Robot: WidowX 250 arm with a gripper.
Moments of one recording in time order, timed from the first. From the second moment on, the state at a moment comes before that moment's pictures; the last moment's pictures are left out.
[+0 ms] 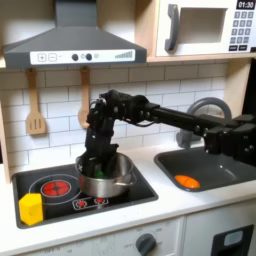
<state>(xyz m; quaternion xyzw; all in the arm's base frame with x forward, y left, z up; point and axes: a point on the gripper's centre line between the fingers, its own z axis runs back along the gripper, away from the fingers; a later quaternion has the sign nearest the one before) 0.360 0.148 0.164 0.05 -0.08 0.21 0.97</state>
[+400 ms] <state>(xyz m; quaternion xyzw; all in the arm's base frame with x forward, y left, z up) 0.357 0.145 0.171 0.04 -0.09 0.20 0.97</state>
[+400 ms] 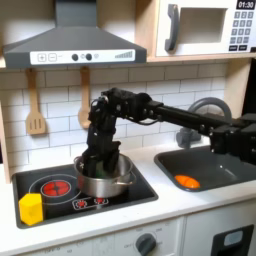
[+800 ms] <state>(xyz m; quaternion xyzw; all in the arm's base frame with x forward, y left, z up) 0.350 0.139 0.175 0.04 -0.09 0.19 0.98</state>
